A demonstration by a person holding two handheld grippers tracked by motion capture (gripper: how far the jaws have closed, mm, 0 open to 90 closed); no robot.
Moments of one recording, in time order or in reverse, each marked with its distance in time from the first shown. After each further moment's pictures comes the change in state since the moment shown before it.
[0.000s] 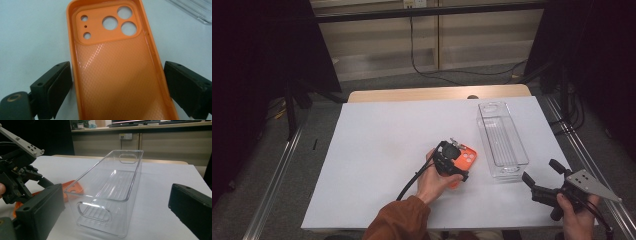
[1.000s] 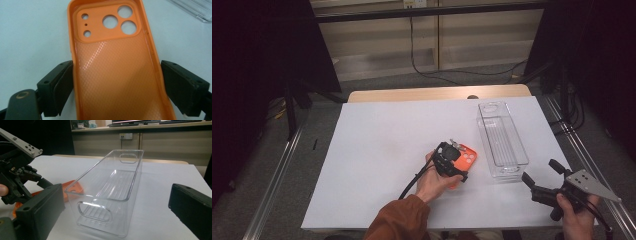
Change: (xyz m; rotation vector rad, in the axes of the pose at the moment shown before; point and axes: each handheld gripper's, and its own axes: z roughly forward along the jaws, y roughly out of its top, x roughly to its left) left arm -0.001 -0.004 -0.003 -0.017 0.002 -0.010; right arm 0.000 0.000 0.000 0.001 0.001 -0.001
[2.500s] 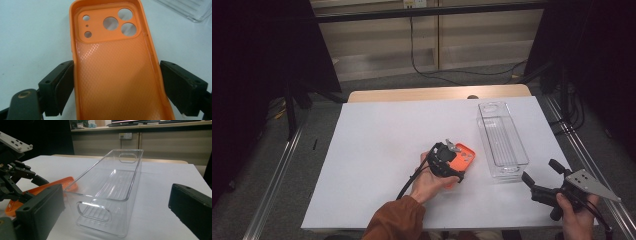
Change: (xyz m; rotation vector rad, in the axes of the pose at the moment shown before) left arm 0.005 -0.009 -0.016 -0.074 0.001 0.027; right arm 0.000 0.000 0.001 0.006 0.000 0.002
